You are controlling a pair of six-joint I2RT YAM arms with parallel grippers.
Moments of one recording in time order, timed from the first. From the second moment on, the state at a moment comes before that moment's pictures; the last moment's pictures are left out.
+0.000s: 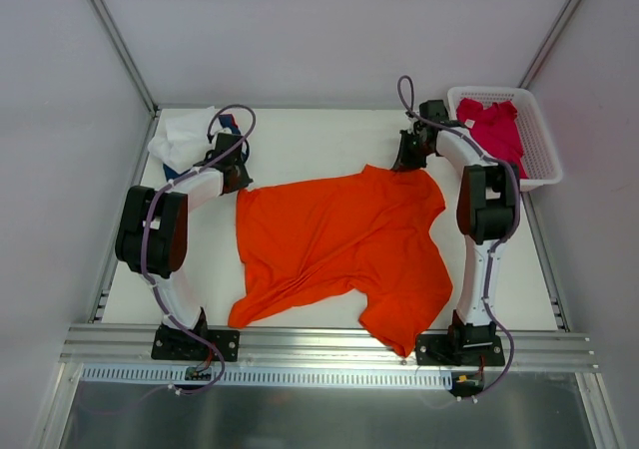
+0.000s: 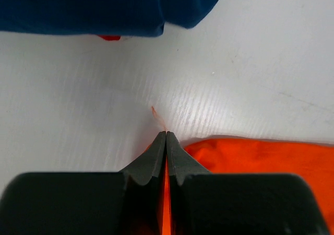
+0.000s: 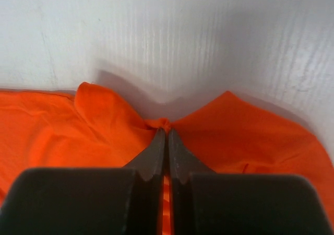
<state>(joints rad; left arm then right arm) -0.19 1.80 1.10 -0.18 -0.21 -0.48 0.14 2.21 1.77 -0.65 -0.31 0.21</state>
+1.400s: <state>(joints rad) -0.06 1.83 1.52 -0.29 -0.22 -0.40 0.15 2.06 1.95 -0.72 -0.07 0.17</state>
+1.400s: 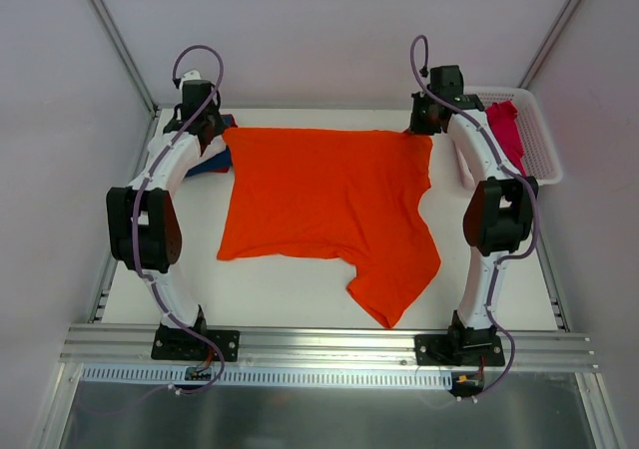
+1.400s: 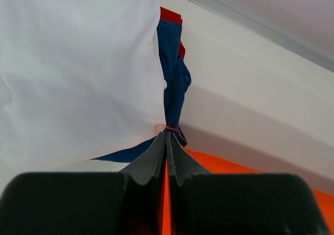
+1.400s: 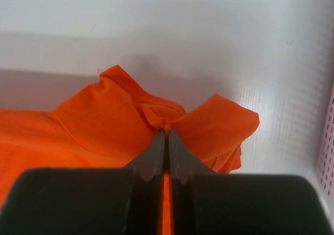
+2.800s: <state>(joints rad) -0.09 1.68 1.16 -0.28 -0.22 -0.44 0.34 1.70 1.31 -0.65 0.02 0.22</state>
